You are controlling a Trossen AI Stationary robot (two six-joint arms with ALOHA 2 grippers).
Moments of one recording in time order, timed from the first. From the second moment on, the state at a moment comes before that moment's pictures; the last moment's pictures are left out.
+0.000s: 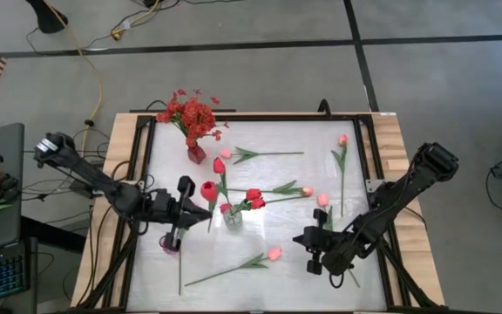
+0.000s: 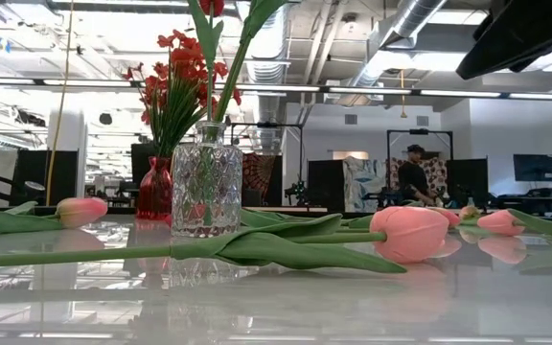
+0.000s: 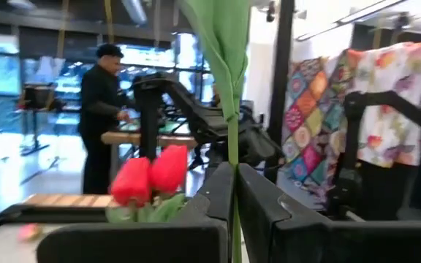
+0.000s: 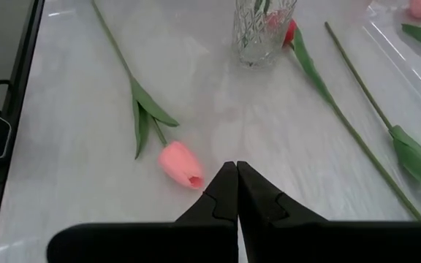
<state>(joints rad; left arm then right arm) -0.53 1.04 0.58 0.72 -0.42 0.02 0.73 1.46 0.93 -0.37 0.65 0.71</state>
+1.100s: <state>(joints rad) -0.38 1.30 0.53 1.04 -0.28 0.20 0.71 1.47 0.93 -0.35 0.63 0.71</state>
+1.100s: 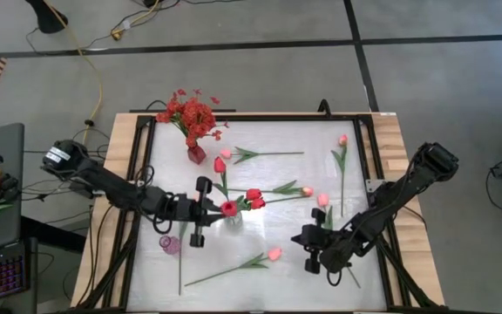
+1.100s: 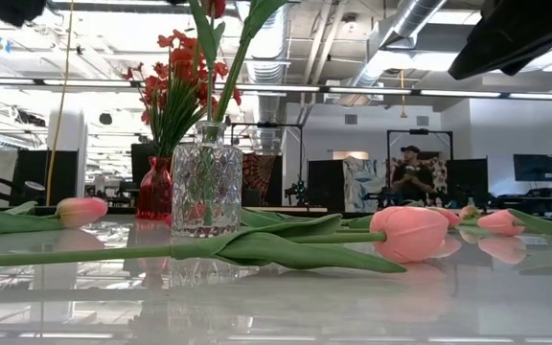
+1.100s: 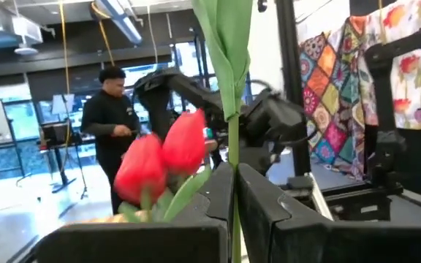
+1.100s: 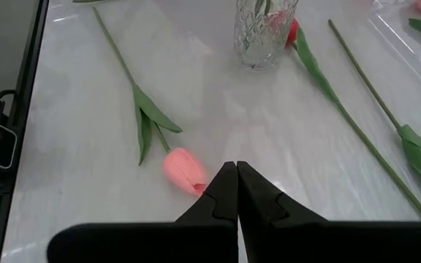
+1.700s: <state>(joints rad) -0.30 1.33 0.39 1.29 -0.24 0.15 0.70 1.47 0.93 -0.35 0.63 0.71</state>
